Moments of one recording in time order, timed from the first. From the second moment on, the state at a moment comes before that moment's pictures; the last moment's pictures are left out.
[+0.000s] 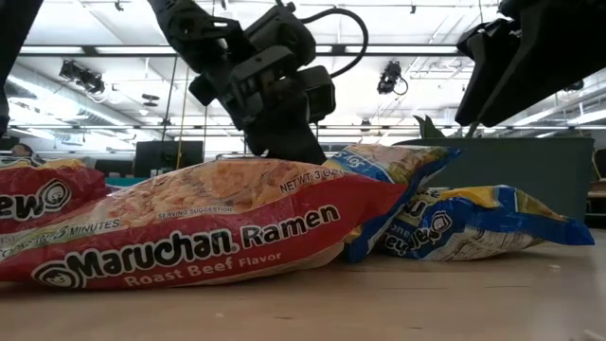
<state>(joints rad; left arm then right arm) -0.01 1.90 1.06 0.07 0.38 -0.22 0.64 1.60 1.01 -0.57 0.56 0.47</state>
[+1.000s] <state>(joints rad) 0.21 1.30 1.06 -0.40 0.34 -0.44 0.64 1.60 1.01 -0.59 0.59 0.50</state>
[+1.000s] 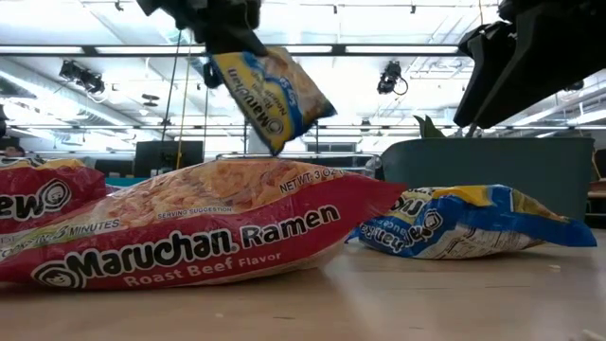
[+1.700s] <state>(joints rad) 0.62 1.21 1.06 -0.78 0.28 -0.33 0.65 1.60 1.01 -0.58 0.61 0.49</state>
